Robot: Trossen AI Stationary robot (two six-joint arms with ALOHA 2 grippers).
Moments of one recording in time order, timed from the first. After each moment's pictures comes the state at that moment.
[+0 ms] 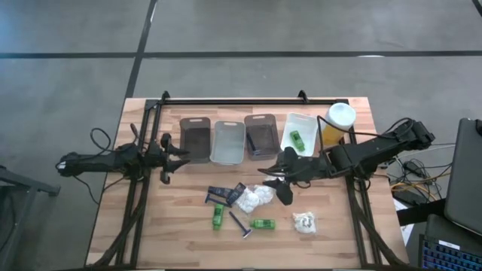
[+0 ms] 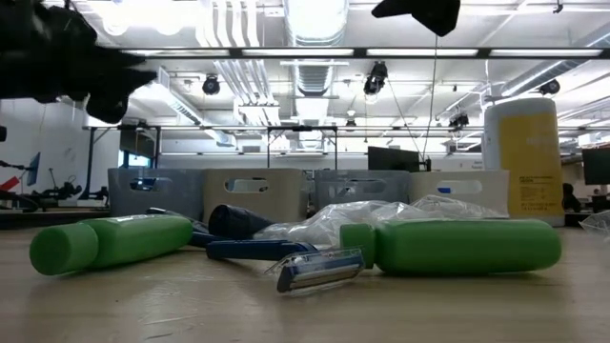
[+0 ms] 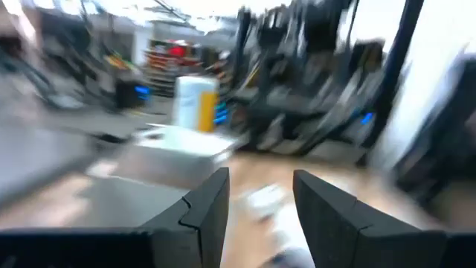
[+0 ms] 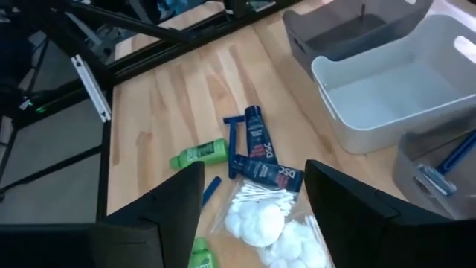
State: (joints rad) left arm -0.02 0.03 0.01 0.11 -0.10 -0.21; right arm 0.32 1.34 1.14 -0.41 0.29 0.62
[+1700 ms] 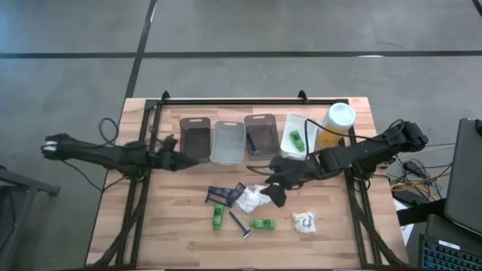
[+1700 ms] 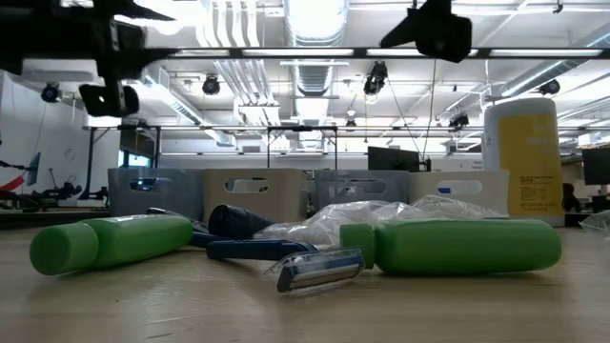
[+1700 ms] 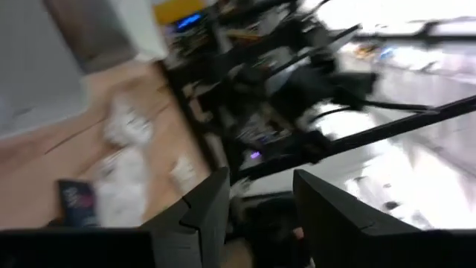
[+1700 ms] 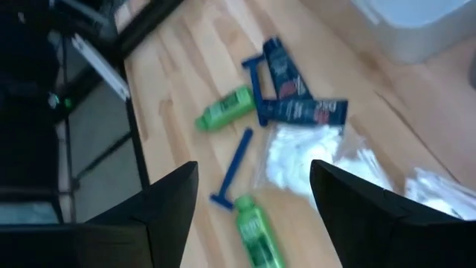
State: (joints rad) left arm -0.13 0.62 0.23 0.33 -0.09 -1.23; right arm 0.29 1.42 1.14 -0.44 0.09 0.90
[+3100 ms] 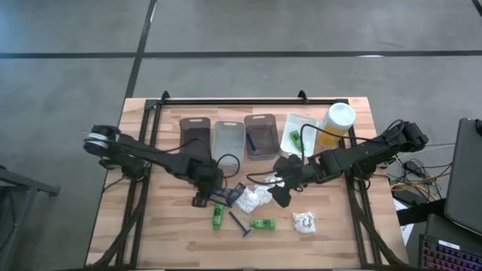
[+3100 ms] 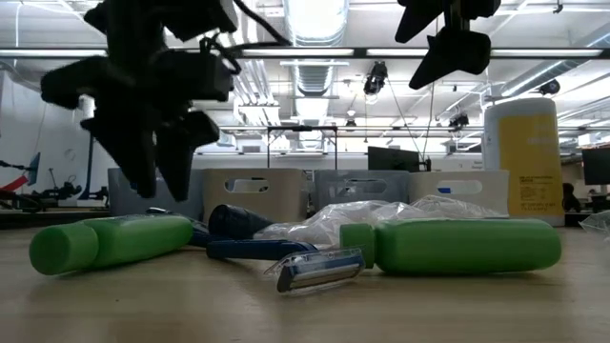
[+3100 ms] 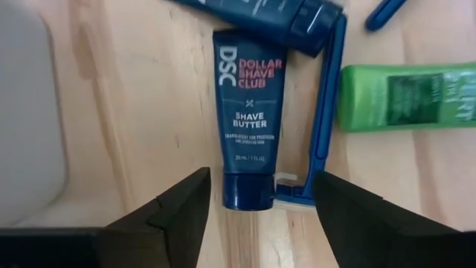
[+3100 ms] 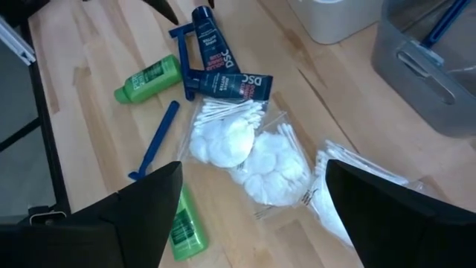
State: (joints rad) left arm -0.19 1.54 0.94 -0.60 0.02 -0.06; right arm 0.31 1.42 1.13 -0.63 0.21 0.84
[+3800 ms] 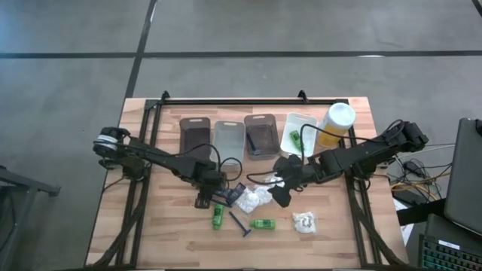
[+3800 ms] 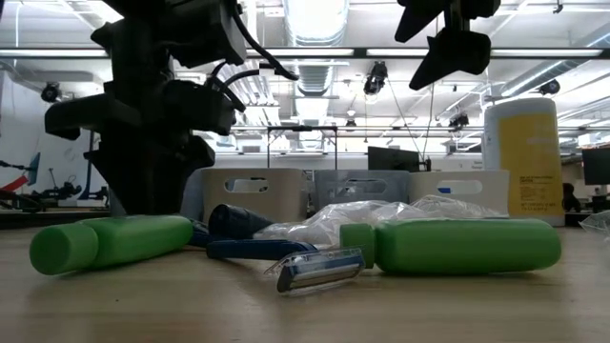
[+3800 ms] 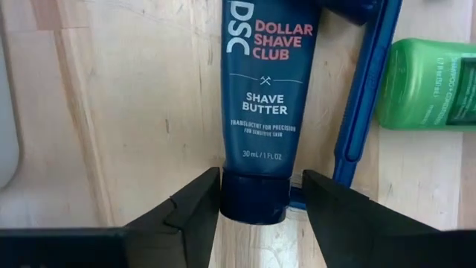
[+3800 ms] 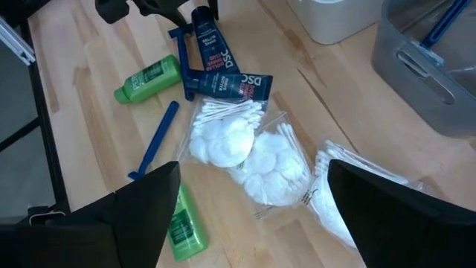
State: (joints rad) left arm -0.19 1.63 0.94 -0.59 0.03 -0.13; right arm 0.31 1.42 1.13 -0.63 0.21 0.84
